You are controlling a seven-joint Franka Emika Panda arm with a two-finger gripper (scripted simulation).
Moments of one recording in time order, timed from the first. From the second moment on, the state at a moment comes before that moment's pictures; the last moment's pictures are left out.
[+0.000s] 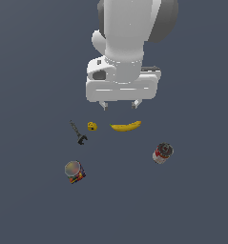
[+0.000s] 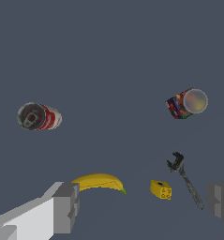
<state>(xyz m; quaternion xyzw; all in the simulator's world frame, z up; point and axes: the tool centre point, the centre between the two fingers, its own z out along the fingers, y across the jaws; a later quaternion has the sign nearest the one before) 0.011 0.022 0.320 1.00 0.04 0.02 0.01</state>
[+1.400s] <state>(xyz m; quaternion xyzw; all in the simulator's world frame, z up) 0.088 -0.059 0.238 0.99 0.15 0.01 0.00</state>
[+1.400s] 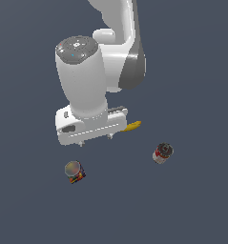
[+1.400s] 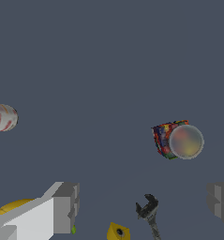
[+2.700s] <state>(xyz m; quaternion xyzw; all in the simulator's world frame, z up) 0.132 -0.171 0.108 0.96 0.28 0.00 0.00</state>
